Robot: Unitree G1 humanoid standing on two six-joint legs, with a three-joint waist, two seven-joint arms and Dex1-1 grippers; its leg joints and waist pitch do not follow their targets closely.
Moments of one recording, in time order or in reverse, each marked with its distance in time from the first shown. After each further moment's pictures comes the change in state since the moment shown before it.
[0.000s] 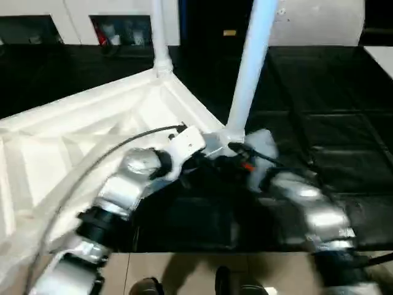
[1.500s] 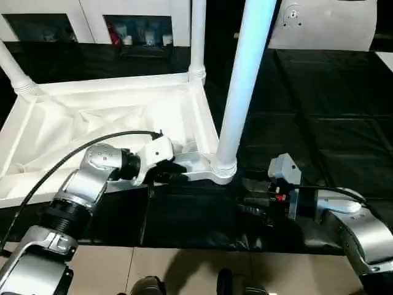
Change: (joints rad) left arm -0.018 0.153 0.006 0.155 -0.112 -0.201 -0.318; right arm 0.133 -0.219 0.050 -0.158 0.103 -0.003 0.275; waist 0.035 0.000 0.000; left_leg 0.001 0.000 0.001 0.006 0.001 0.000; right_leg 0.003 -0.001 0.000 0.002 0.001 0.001
